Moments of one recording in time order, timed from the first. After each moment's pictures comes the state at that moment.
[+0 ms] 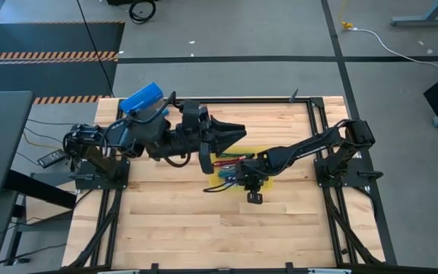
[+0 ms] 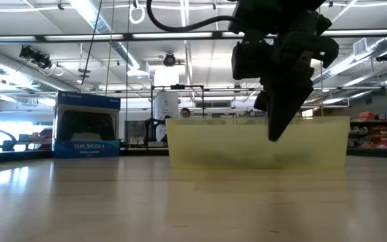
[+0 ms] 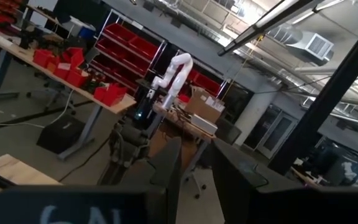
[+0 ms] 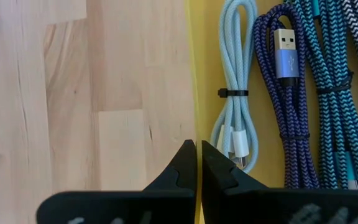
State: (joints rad) left arm -0.25 1.66 2.04 -0.17 -0.40 -0.49; right arm 0.12 1.70 1.02 -0.49 -0.16 0.26
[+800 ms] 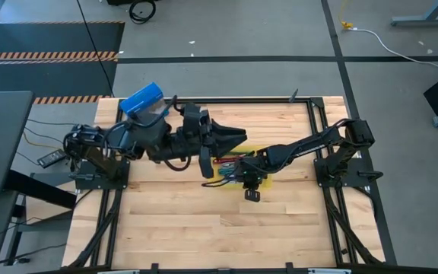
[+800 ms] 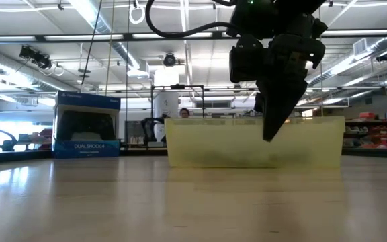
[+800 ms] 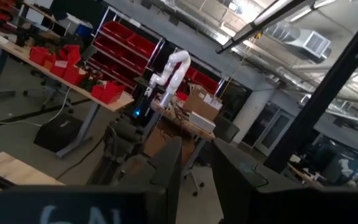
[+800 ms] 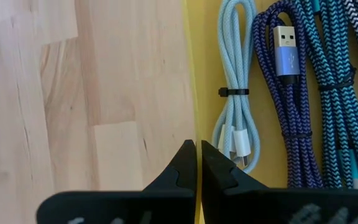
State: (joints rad) left arm -0.26 1.67 2.04 -0.17 -0.40 -0.49; right arm 0.10 1.70 1.02 -0.47 -0.18 0.32
